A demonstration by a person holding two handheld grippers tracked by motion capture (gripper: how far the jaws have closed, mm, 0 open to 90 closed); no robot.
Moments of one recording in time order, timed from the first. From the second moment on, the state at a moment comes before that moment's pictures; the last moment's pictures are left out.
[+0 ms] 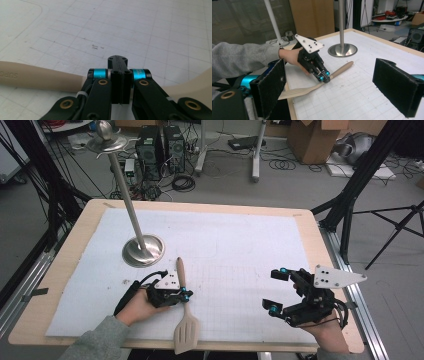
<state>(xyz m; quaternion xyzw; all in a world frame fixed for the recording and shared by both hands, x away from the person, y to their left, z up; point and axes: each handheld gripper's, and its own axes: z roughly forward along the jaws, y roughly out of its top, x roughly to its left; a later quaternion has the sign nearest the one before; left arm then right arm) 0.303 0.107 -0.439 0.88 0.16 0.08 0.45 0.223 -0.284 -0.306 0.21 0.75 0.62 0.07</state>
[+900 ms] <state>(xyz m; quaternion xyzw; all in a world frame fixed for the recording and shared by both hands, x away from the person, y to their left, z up) 0.278 0.120 -0.443 0.90 0.14 0.04 0.42 0.226 -0.280 -0.308 0.21 0.76 0.61 0.07</state>
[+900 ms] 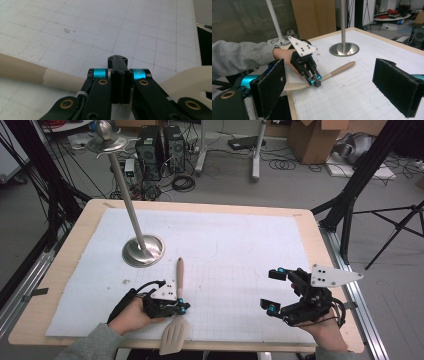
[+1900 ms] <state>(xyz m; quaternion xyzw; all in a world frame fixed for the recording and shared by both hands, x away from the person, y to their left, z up) 0.300 0.181 -0.426 0.86 0.19 0.09 0.46 0.232 -0.269 -0.314 0.21 0.77 0.60 0.05</state>
